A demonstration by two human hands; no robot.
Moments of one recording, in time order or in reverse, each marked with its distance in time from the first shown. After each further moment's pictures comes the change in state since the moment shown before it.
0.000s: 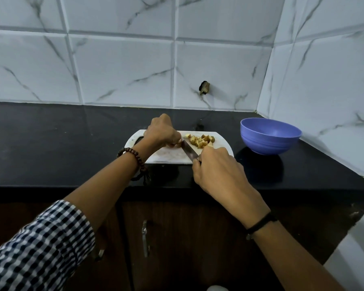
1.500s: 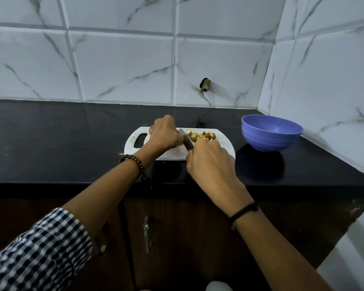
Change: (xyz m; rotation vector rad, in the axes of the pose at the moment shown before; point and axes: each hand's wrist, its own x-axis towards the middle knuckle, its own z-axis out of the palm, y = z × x) left_hand -0.013 -0.004 0.011 0.061 0.058 0.114; right_hand 0.008 -0.015 0.010 0.005 0.140 0.002
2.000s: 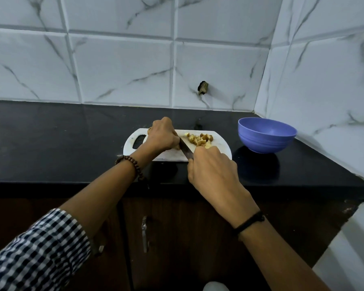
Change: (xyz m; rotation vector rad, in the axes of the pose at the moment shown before) left_hand -0.003 -0.004 -0.006 -0.010 -0.042 0.013; right_hand -0.018 0.002 -0.010 -0.113 -0.088 -0.055
